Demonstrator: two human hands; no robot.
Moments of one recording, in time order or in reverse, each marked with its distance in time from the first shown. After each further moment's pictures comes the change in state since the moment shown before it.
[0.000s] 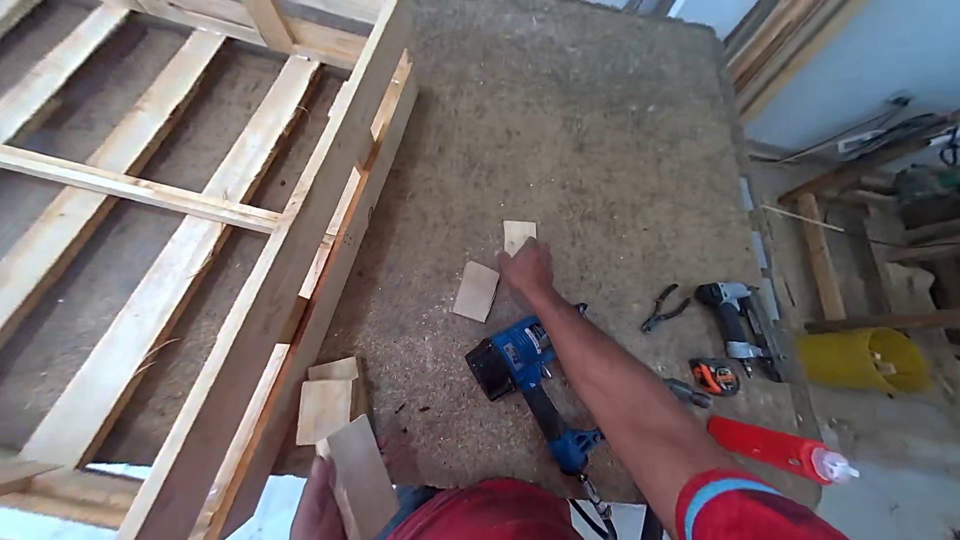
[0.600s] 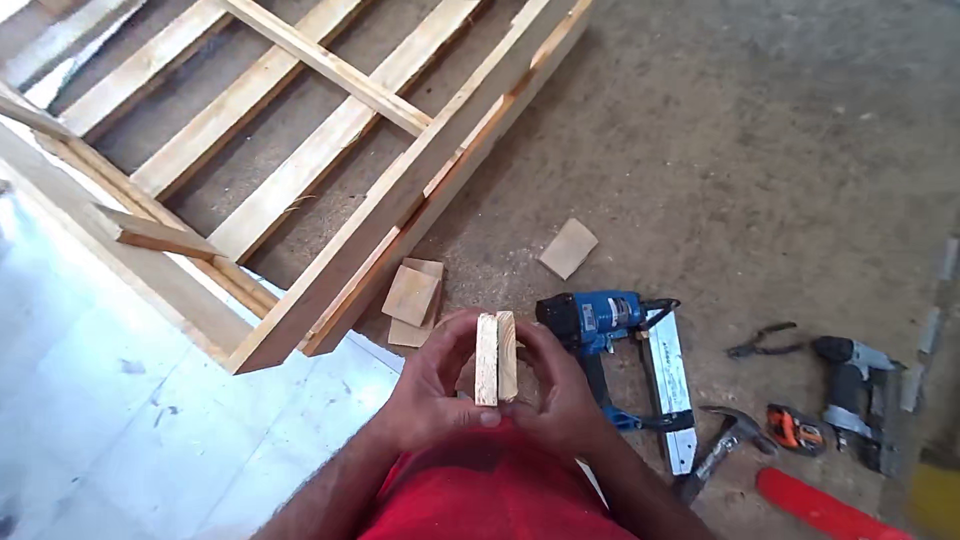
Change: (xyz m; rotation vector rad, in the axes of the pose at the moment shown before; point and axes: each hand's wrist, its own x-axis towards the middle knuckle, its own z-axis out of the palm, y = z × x) left_hand -0.033 0.031 0.084 0.463 -0.418 0.482; right_hand -0.287 0.029 -0.021 0.877 -0.694 -0.892
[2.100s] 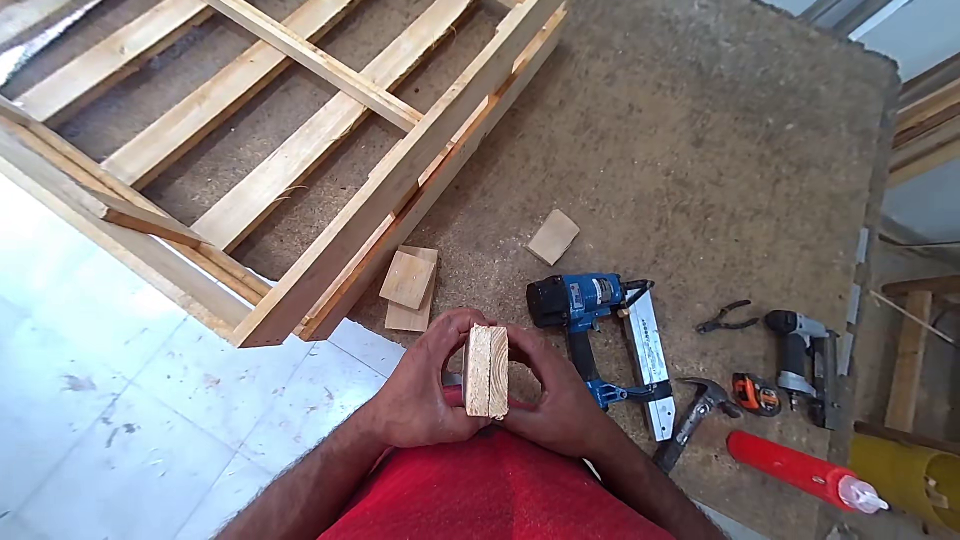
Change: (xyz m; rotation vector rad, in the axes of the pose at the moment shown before) left_hand -0.033 0.015 -0.011 0.384 -0.118 0.061; right_hand -0.031 -0.023 0.025 -0.247 -0.076 0.001
